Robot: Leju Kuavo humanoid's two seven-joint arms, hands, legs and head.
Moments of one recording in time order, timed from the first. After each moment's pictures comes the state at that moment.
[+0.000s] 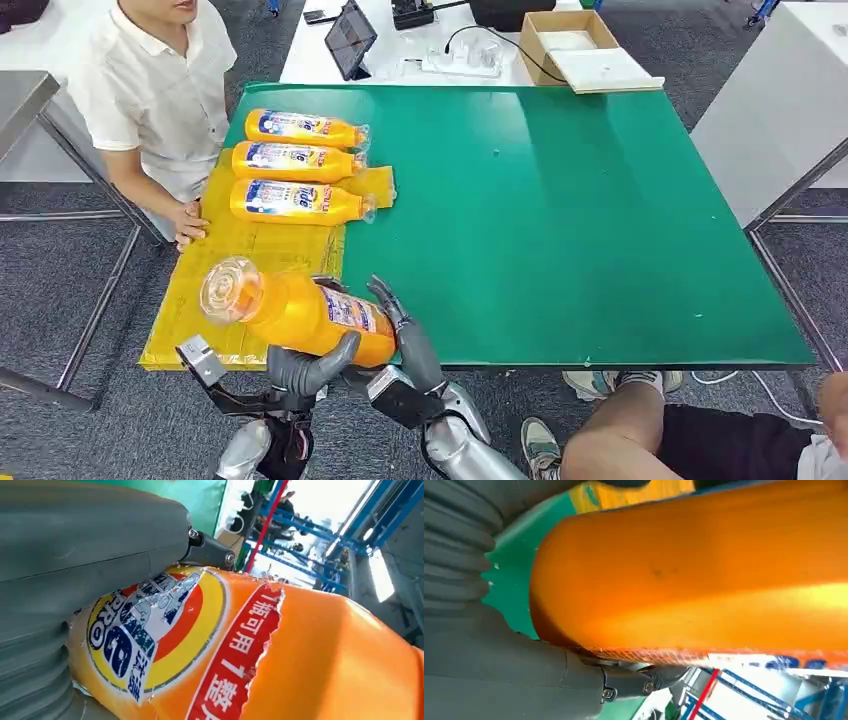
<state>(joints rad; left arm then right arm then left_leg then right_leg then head) -0.02 -0.20 -0.33 -1.42 0.40 -0.12 -0.50 -0.28 0.26 0.55 -0.76 0.23 -0.25 -0.67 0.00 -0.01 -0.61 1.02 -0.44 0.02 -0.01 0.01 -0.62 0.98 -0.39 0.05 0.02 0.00</state>
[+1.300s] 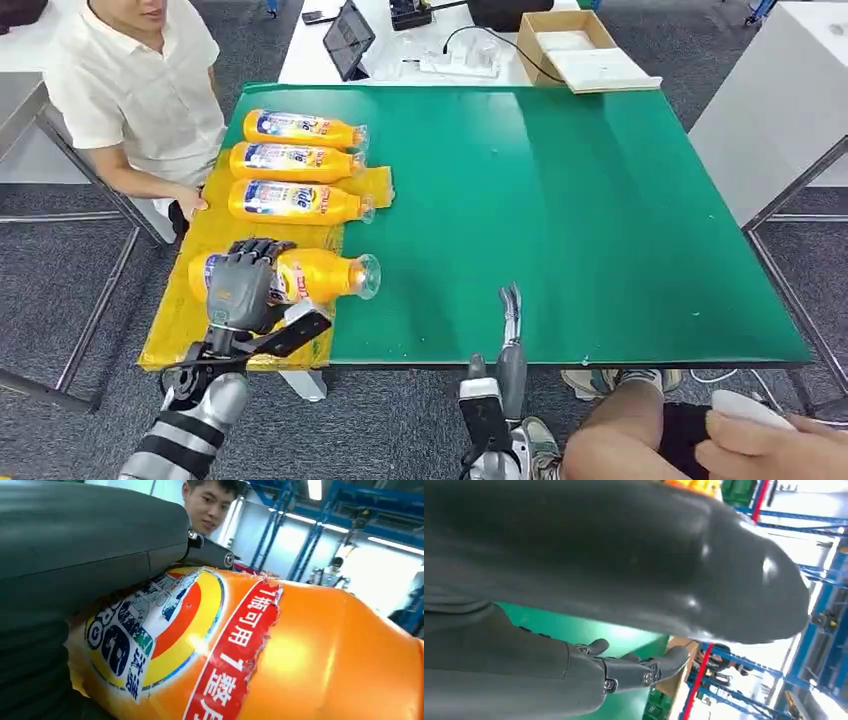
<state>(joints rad) -0.28 0.01 -0.25 -1.23 -0.97 0.52 -0.12 0.00 0.22 0.31 -1.16 0.13 -0.62 -0.67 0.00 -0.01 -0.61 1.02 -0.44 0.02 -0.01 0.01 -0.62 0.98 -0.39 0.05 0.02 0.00</state>
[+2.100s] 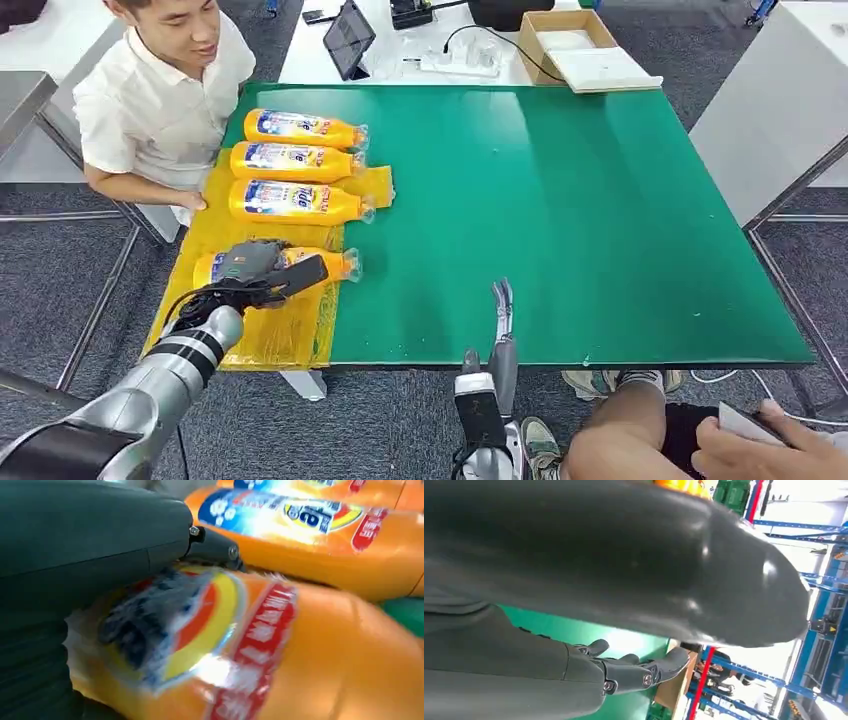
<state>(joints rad) -0.70 -0.01 -0.21 -0.48 -0.97 0.20 -0.06 -0.03 0.24 0.32 -1.14 0.11 -0.57 -0.67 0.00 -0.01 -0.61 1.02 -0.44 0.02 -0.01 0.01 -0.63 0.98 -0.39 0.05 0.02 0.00</state>
